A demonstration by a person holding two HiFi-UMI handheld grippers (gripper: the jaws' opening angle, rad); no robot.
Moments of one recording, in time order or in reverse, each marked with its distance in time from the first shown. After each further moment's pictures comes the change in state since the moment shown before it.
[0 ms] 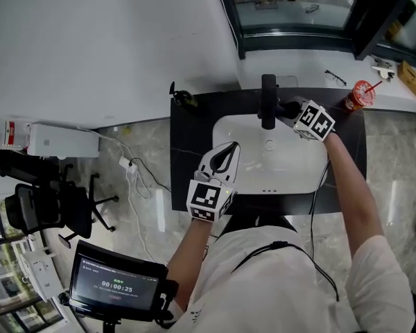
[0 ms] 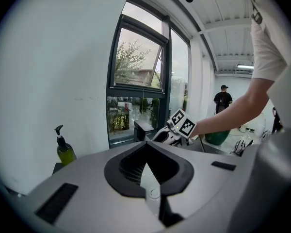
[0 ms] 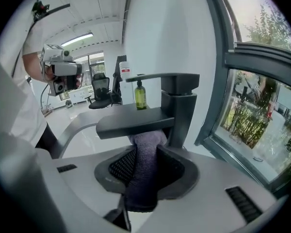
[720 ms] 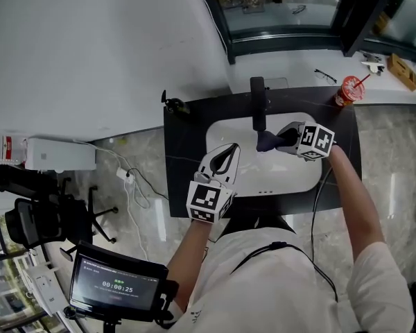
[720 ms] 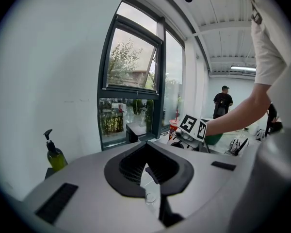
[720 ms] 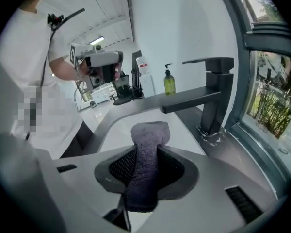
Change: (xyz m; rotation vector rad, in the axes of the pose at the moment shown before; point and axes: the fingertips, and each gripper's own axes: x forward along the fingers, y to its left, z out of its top) left arm 0.012 -0.014 0.007 0.021 -0.010 -0.067; right arm -0.028 0.092 -0.035 0.016 0.077 0.296
